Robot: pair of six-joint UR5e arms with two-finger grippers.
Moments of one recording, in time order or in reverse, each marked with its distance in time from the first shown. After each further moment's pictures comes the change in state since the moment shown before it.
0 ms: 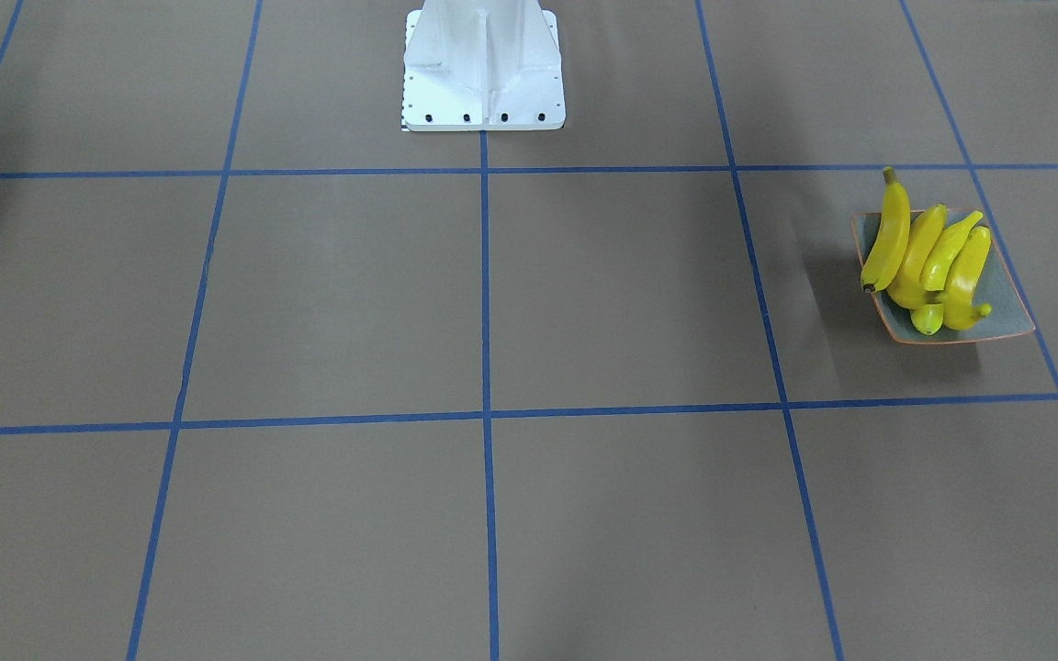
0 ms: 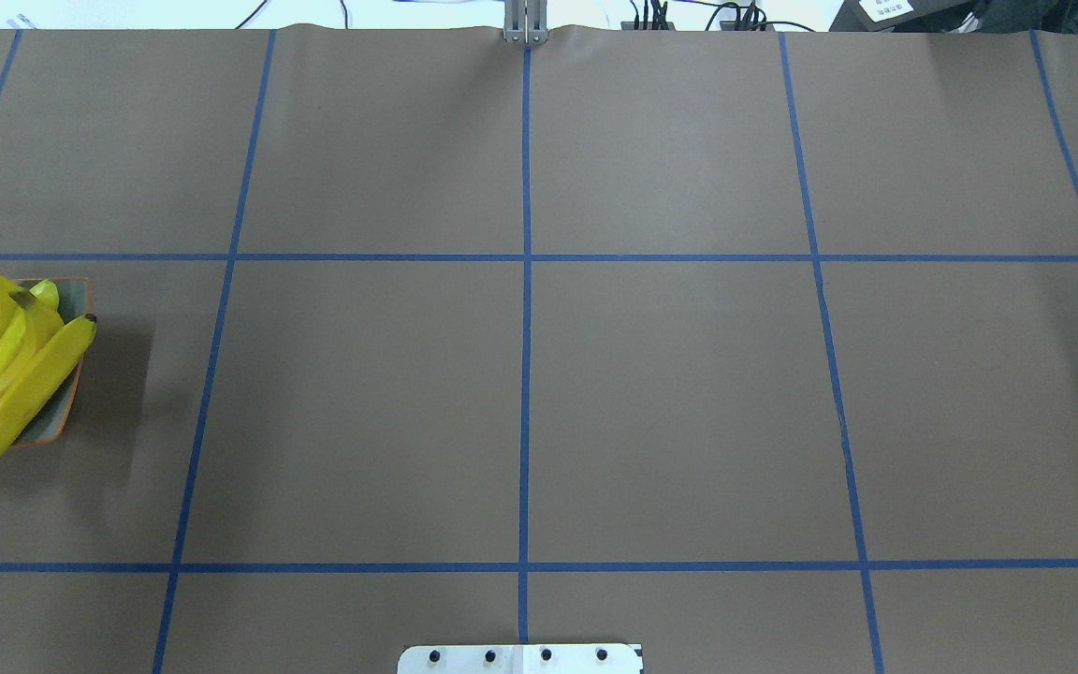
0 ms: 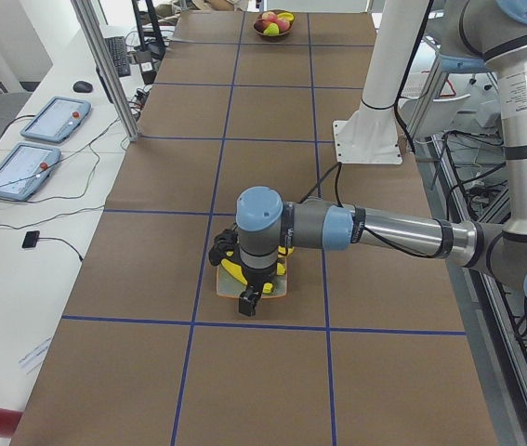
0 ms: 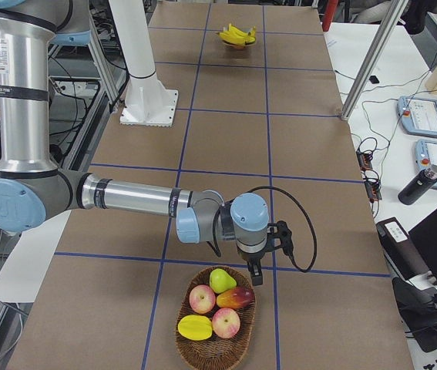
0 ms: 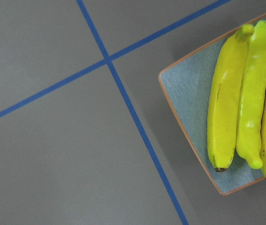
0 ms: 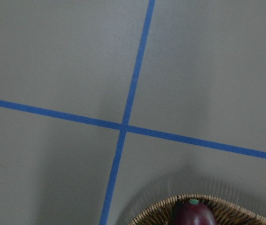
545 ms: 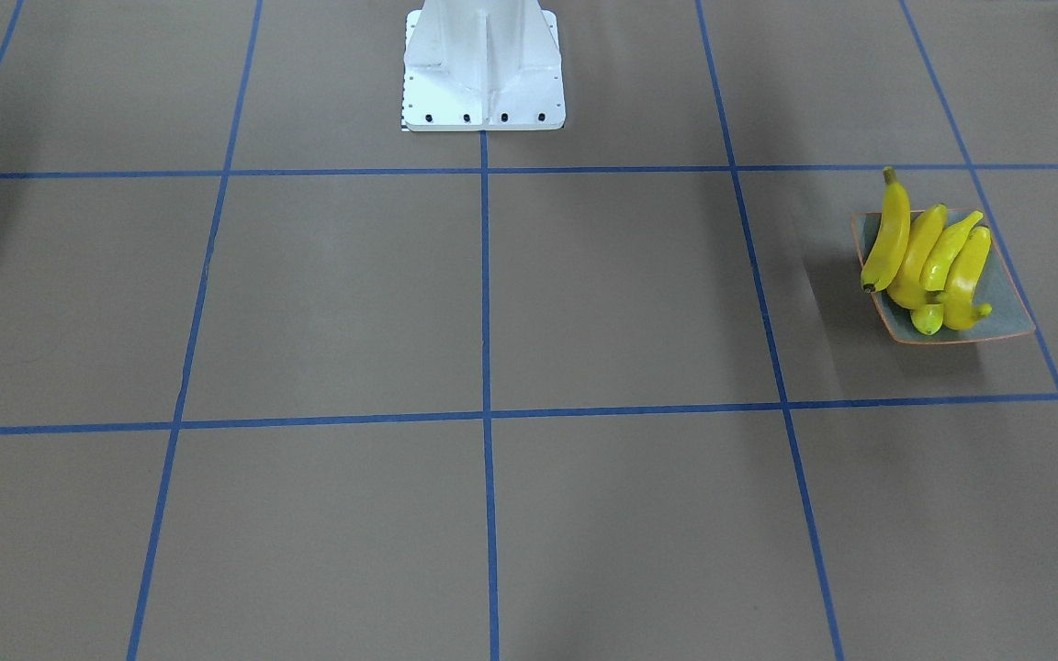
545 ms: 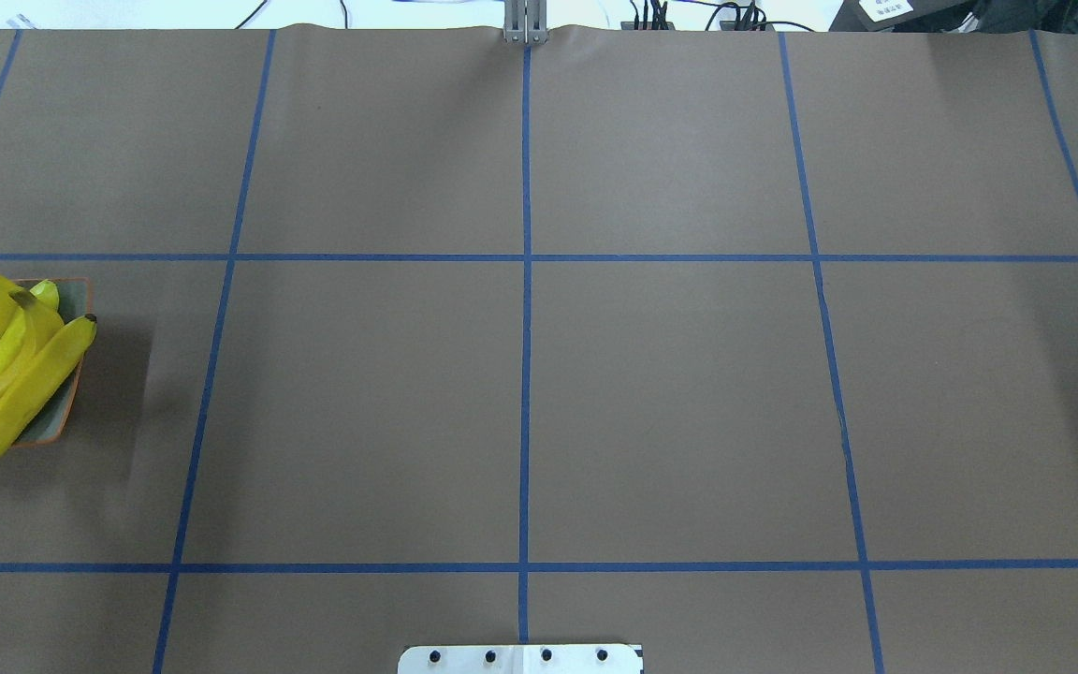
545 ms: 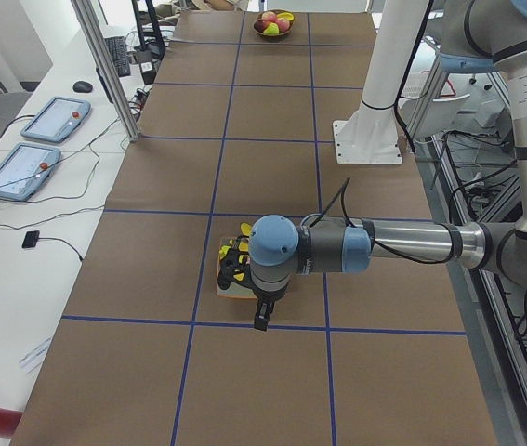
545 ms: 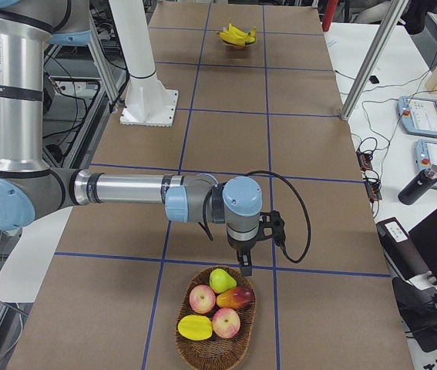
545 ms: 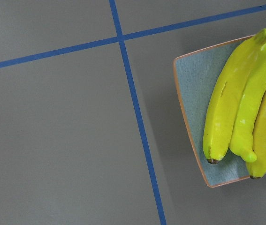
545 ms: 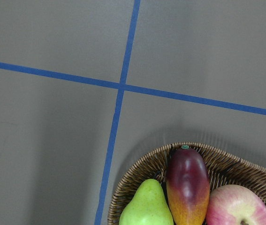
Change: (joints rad) left arm -0.055 0.027 0.031 -0.018 -0.103 -0.058; right arm 0.033 -0.034 0.148 -0.180 -0.003 -0.034
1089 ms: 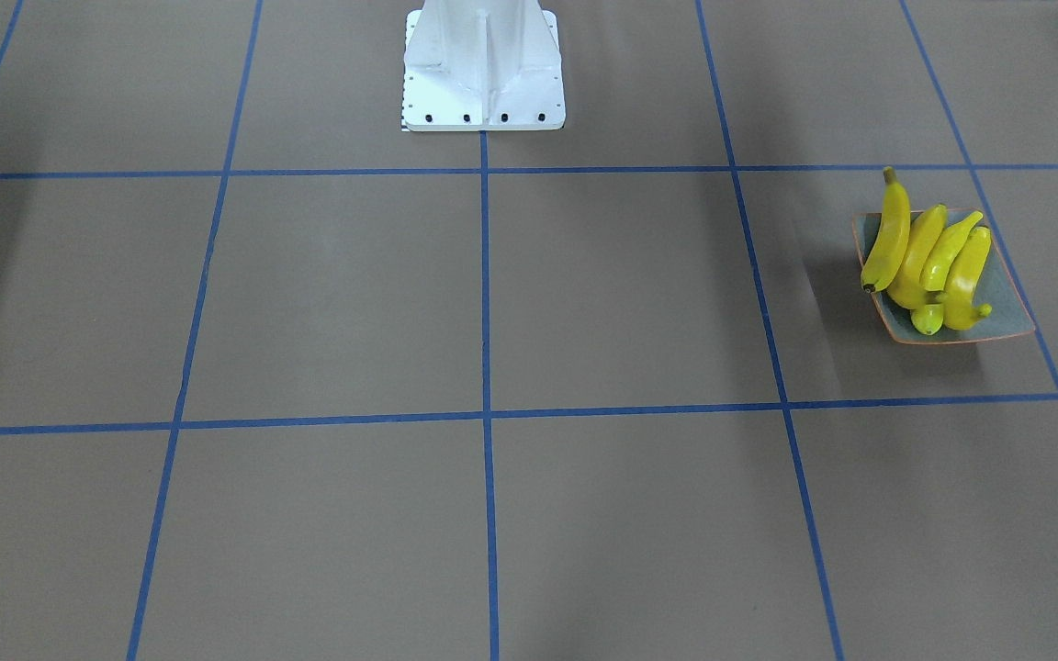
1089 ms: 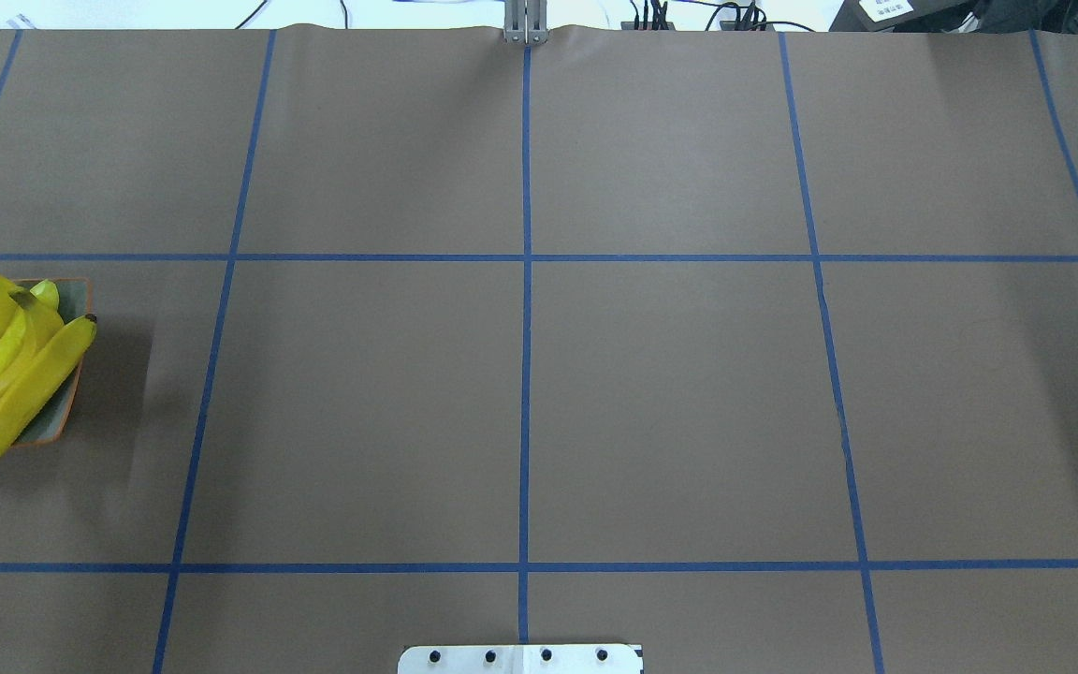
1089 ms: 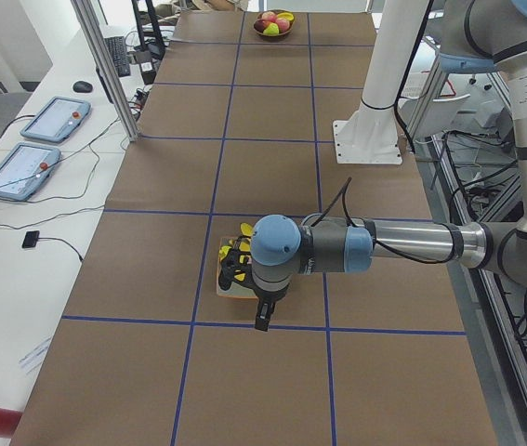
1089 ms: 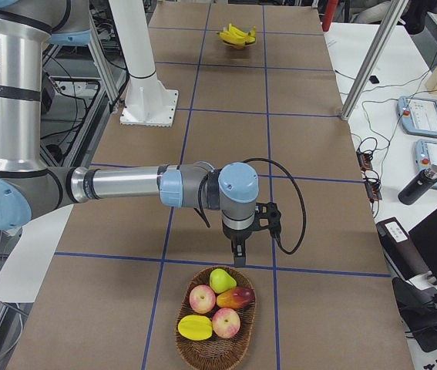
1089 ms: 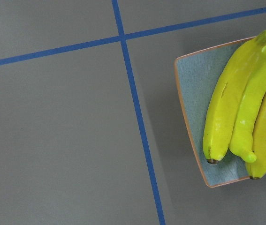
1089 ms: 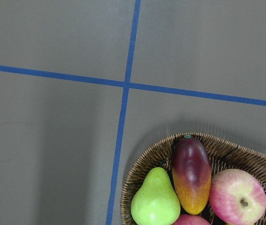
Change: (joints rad) left arm -0.003 0.004 -0.008 0.000 0.009 -0.003; right arm 0.007 -0.022 0.086 -0.102 -0.008 0.045
